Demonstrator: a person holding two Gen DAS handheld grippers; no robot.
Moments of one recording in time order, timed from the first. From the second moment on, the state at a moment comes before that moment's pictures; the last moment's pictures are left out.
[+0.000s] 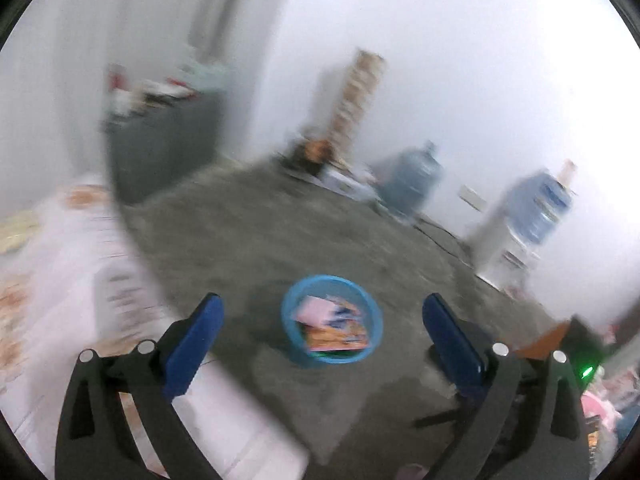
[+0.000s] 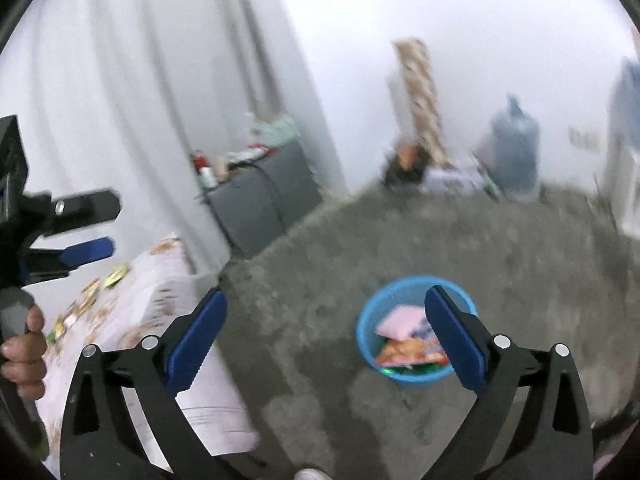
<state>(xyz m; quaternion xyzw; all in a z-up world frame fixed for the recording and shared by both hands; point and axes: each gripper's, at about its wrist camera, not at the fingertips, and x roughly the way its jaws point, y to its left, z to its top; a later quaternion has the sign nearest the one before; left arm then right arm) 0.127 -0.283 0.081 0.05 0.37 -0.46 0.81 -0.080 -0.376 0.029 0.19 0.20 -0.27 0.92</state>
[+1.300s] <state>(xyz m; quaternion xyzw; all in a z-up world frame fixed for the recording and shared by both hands) 0.010 -0.046 -0.010 0.05 0.40 -0.12 0.91 -0.048 -0.196 -0.014 -0.03 0.42 -0.21 0.89</state>
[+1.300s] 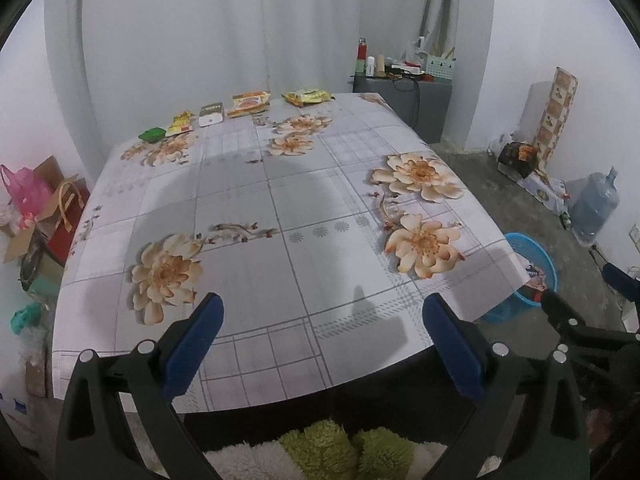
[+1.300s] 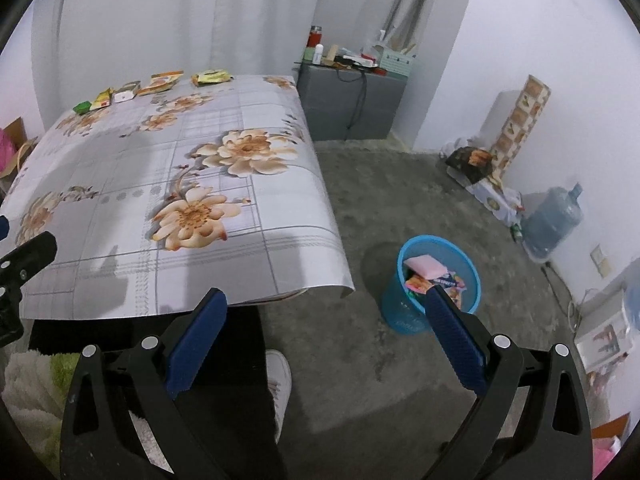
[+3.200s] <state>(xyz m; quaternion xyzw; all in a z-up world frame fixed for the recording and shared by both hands) 0.015 -0.041 -0.009 0.06 0.42 -0.08 0.90 -0.045 -0.198 -0.009 -0.02 0.40 -0.22 0.89</state>
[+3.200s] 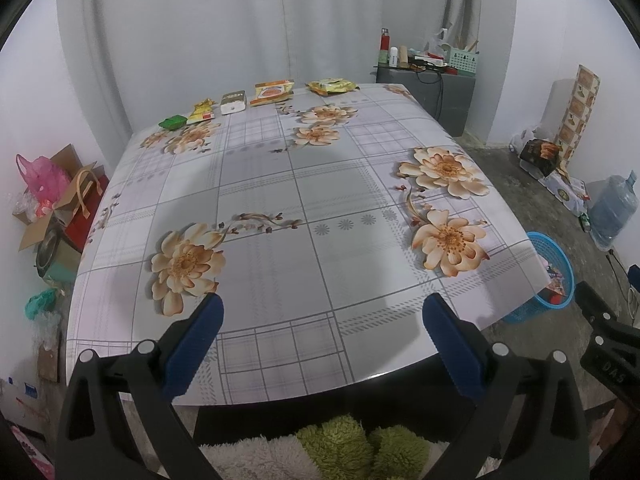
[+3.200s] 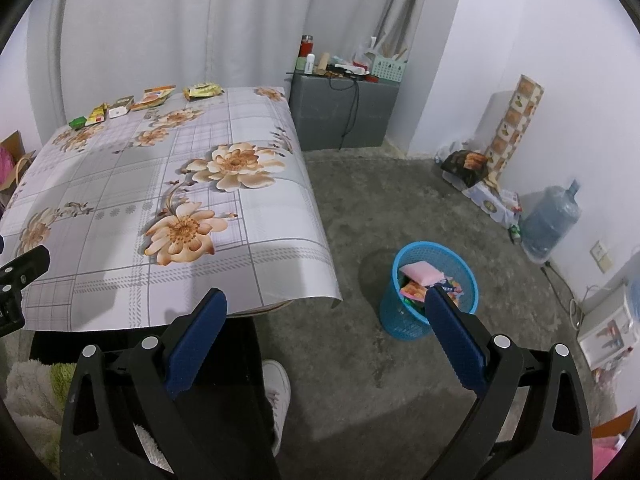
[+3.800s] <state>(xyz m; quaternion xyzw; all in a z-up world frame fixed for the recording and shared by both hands) 0.014 -0.041 -0.009 0.06 0.42 -0.08 0.90 -0.043 -0.196 -0.009 -0.02 0.40 -0.22 0.89</state>
